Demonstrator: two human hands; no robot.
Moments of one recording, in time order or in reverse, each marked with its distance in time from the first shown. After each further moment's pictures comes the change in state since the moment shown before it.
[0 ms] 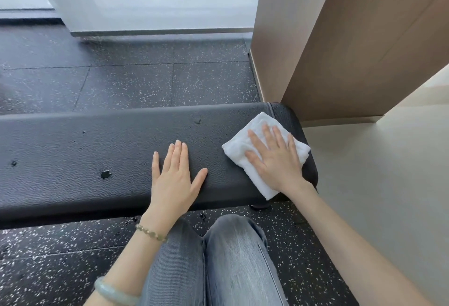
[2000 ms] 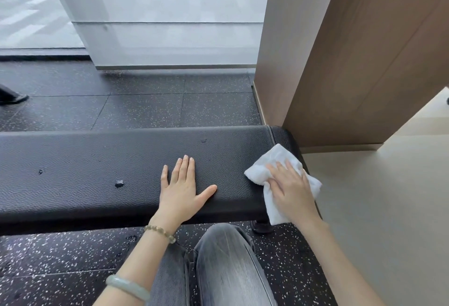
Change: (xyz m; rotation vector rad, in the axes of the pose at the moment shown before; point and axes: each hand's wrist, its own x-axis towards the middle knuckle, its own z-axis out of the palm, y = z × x) left_hand 0.004 0.002 -0.008 0.012 -0.124 -0.020; right_hand -0.042 0.023 0.013 0.280 0.296 -0.011
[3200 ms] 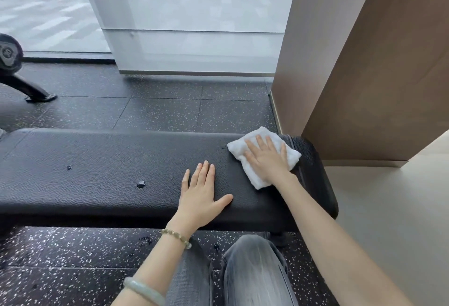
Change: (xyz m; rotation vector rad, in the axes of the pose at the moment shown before) left_hand 0.001 -0.003 0.002 -0.097 0.029 0.034; right_hand 0.117 -0.066 0.029 -0.206 -0.362 -0.004
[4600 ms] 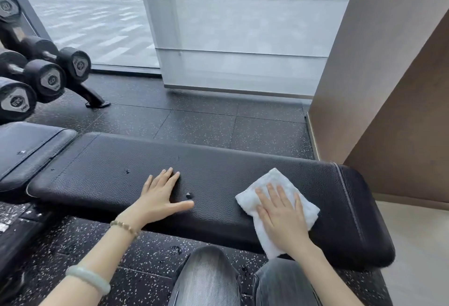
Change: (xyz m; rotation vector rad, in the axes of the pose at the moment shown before) left_hand -0.024 -0.194 -0.051 -0.048 -0.089 -0.162; right_hand -0.073 -0.076 0.041 -0.075 0.128 -0.206
